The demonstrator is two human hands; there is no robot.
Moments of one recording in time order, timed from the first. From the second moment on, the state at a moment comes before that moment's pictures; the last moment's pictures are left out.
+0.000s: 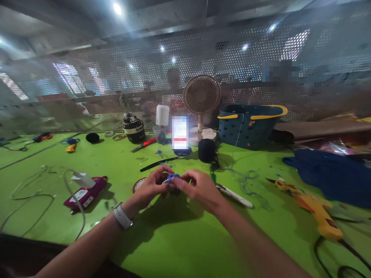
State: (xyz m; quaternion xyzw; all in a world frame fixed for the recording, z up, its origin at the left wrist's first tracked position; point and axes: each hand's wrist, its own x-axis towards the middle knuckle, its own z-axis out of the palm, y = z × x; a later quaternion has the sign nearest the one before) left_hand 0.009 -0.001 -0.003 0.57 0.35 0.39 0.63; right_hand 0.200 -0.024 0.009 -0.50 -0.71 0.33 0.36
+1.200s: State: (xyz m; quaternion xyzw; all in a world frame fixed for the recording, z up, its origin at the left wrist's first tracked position) left_hand 0.008 0.004 -0.002 0.48 0.31 0.43 0.70; right_hand 0.206 -0.034 0.025 -0.49 -0.67 0.29 0.48
